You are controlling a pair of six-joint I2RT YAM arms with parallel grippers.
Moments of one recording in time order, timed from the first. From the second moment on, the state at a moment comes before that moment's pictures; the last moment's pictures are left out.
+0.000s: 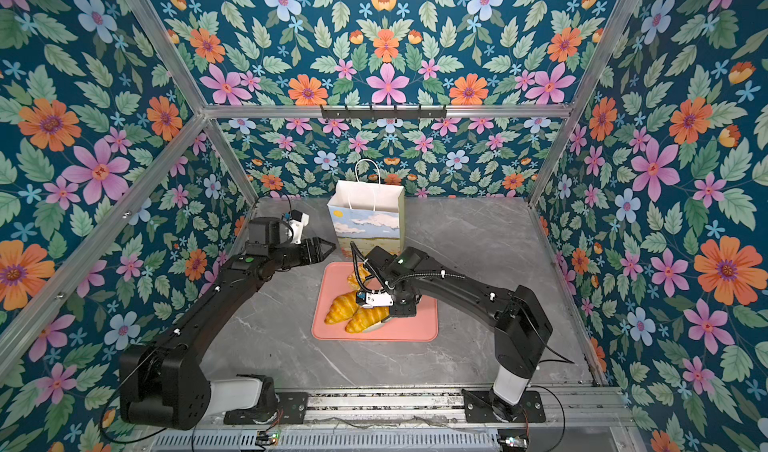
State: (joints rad) left arm -0.18 1.31 1.00 -0.35 0.54 -0.37; right arm 0.90 1.71 1.48 -1.19 0.05 -0.70
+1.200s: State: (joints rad) left arm -0.18 1.60 1.56 -0.44 0.39 -0.39; right arm 0.57 1.38 1.65 -1.38 0.06 -0.47
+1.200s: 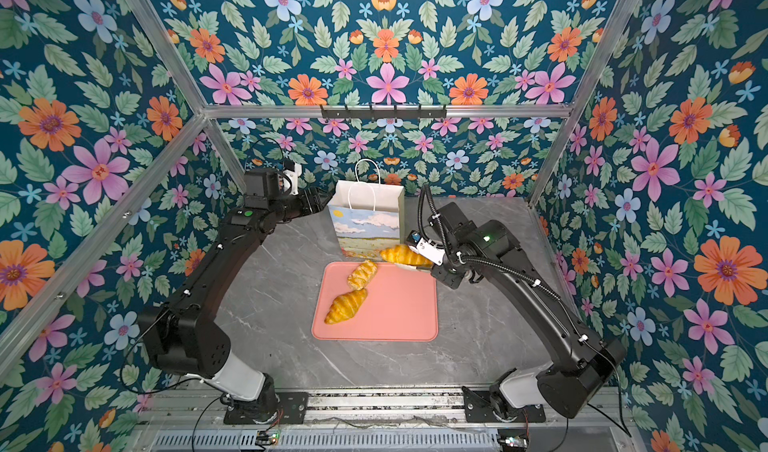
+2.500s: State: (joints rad) left arm -0.21 1.76 1.66 -0.46 0.42 -0.40; right arm 0.39 1.84 2.50 -1.50 -0.10 -0.47
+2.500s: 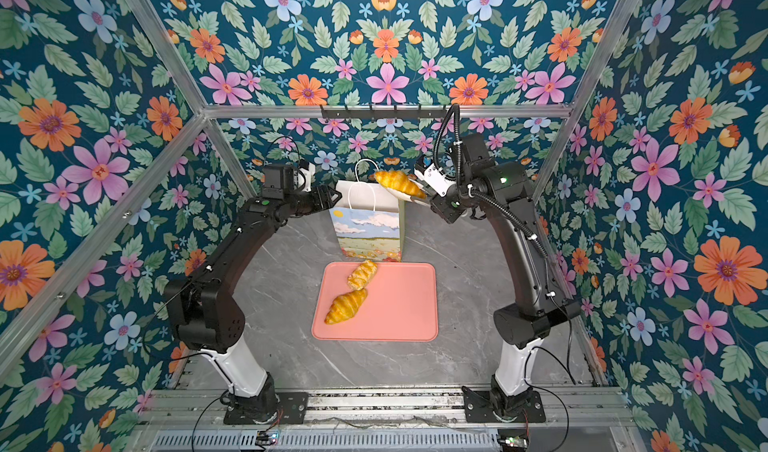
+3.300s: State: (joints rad) left arm -0.22 1.78 1.69 -0.47 0.42 -0.41; right arm 0.44 1.95 2.58 -1.41 -0.18 -0.44
